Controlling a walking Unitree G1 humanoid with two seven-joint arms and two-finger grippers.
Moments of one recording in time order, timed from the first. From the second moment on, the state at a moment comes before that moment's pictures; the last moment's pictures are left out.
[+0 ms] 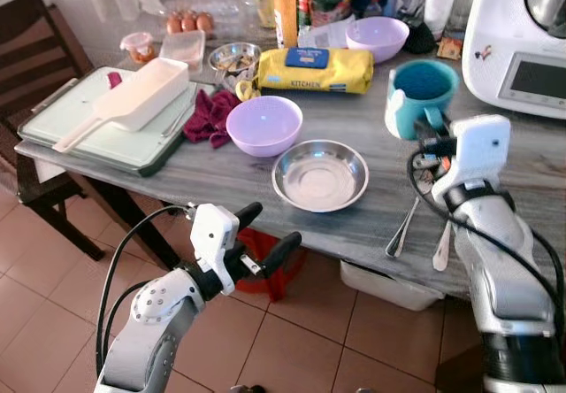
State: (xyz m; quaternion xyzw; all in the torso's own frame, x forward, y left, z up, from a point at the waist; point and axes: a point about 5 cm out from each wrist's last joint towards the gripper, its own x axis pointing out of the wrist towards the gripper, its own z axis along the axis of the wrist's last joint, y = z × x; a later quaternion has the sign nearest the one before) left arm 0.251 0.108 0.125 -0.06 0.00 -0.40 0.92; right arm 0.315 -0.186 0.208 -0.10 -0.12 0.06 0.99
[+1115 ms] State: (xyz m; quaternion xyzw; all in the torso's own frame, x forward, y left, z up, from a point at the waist) left arm 0.239 0.111 0.134 -0.06 0.01 -0.39 0.92; right arm 0.373 -0.171 0.188 -0.08 -0.09 0.13 0.98
